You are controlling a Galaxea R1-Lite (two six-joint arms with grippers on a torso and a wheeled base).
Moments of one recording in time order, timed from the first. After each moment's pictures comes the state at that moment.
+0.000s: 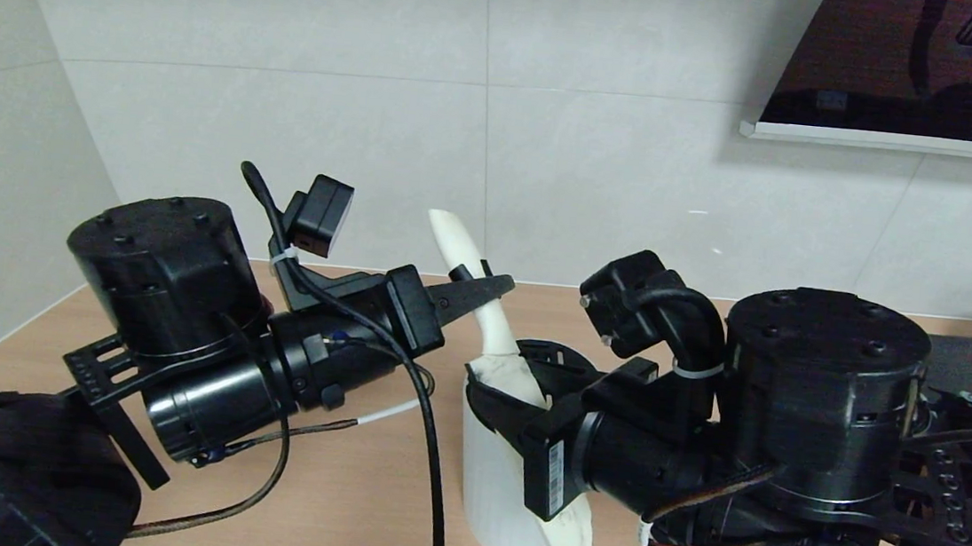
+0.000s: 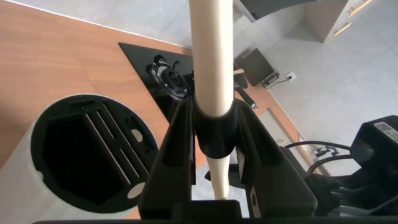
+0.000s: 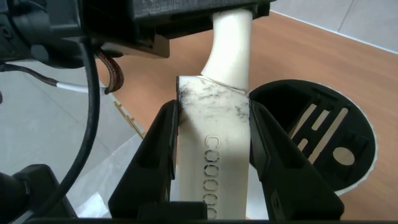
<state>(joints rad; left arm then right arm) -0.60 1.68 -0.66 -1.08 -0.28 -0.79 1.01 1.70 -0.89 -0.66 -0.18 0.13</state>
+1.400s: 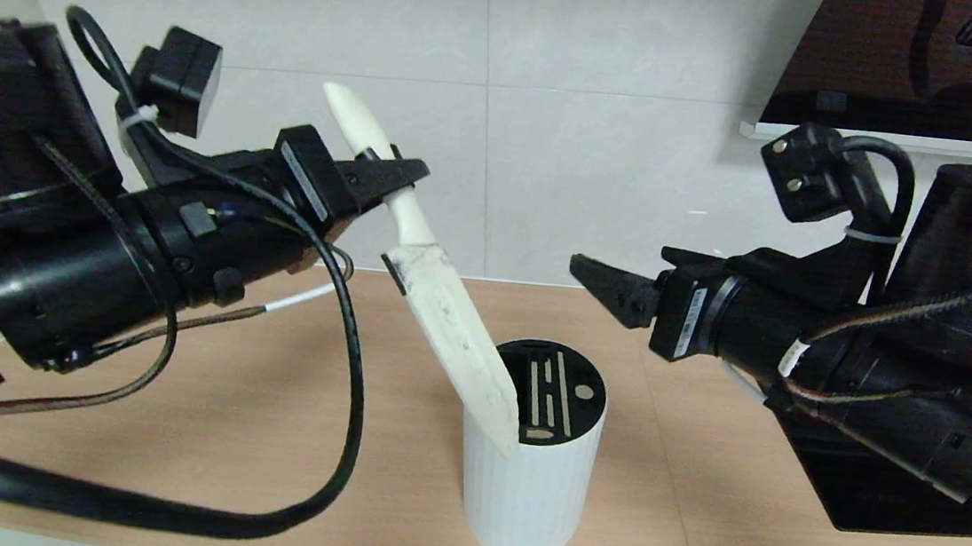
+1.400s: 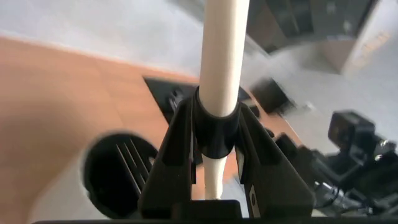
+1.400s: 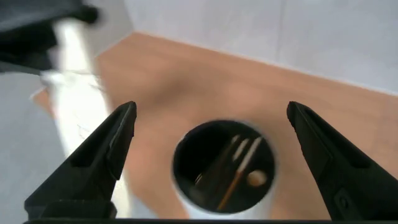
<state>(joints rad) -0.52 1.48 -0.88 -0.69 -0.11 -0.70 0.78 1.58 -0.93 -0.65 -0.17 0.14</state>
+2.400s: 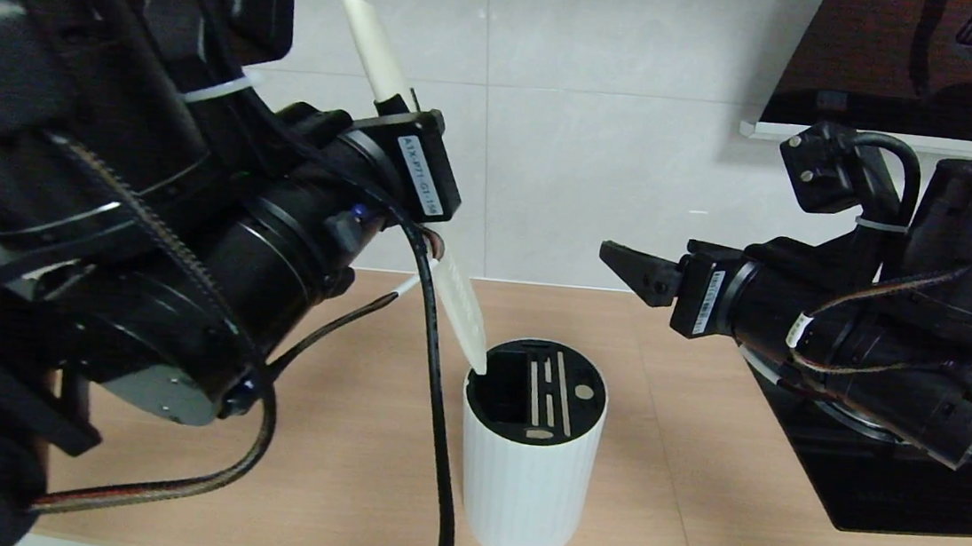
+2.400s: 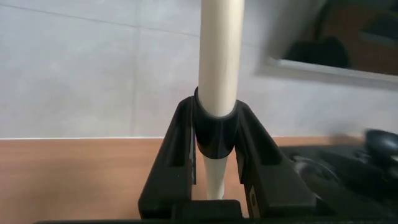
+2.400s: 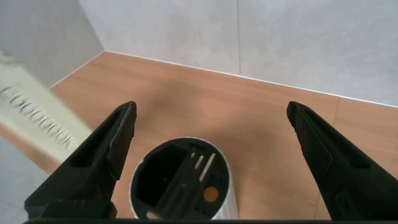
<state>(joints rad) -0.84 1.58 -0.96 -0.87 0.64 -0.10 0.71 1.59 -0.93 -0.66 -0.17 0.14</state>
